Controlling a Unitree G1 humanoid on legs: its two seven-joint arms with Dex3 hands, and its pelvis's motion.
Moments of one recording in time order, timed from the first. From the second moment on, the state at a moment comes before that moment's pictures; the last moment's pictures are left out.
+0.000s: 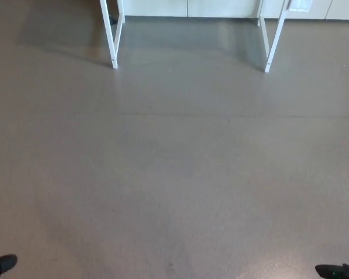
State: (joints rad) left_arm 0.31 0.38 0.28 0.38 -0.15 0.06 -0.28; right_arm 0.24 -0.36 0.00 0.58 -0.12 -0.21 0.13
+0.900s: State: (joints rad) left_arm 0.36 0.38 0.26 0.30 -0.18 0.09 -0.33; right_arm 0.31 -0.38 -0.01 0.52 -0.10 -0.30 0.18
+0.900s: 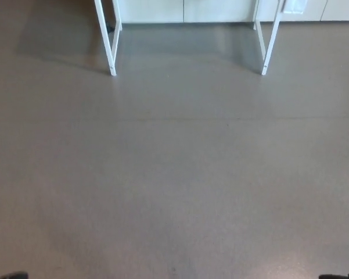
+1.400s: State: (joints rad) left_arm 0.37 0.40 0.25 0.24 -0.19 0.15 -0.33; right_arm 0.32 -0.38 0.00 0.47 -0.11 -0.29 0.18
